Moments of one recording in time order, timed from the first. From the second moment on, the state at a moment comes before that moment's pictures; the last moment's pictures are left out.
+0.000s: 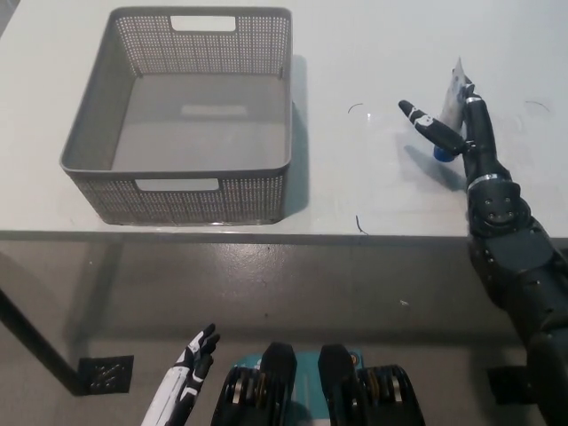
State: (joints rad) left_arm 0.09 0.10 -0.11 0.14 0.15 -0.25 -0.05; right_arm -0.98 -0.15 -0.03 1.28 -0.10 -0.34 -0.23
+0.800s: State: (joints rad) left_arm 0.08 0.10 -0.11 0.13 0.15 -0.25 -0.06; right_arm -1.01 -0.14 -0.03 1.35 -0.10 -0.34 -0.45
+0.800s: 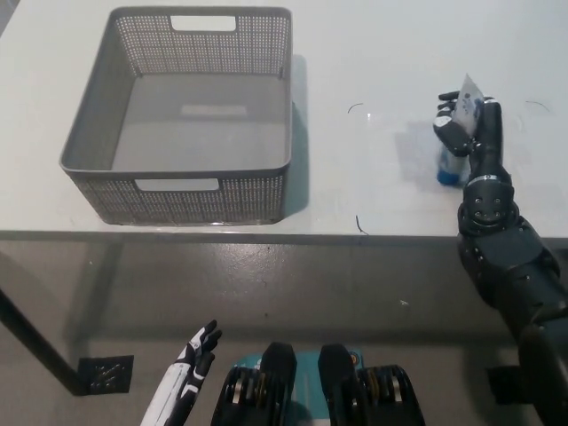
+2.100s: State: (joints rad) left_arm 0.06 0.10 -0.11 0.14 0.15 -0.25 -0.06; right_arm -1.04 -0.02 -0.05 0.83 -0.09 -0.31 -0.47
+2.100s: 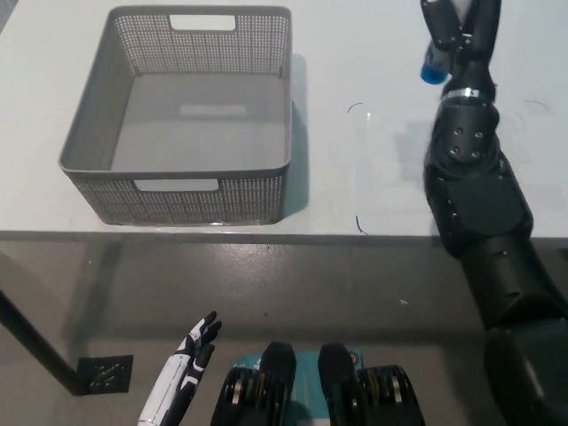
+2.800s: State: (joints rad) left_arm 0.06 0.11 -0.12 0.14 0.15 -0.25 -0.06; right_arm -1.26 0.26 0.02 1.14 -0.11 -0.29 -0.49
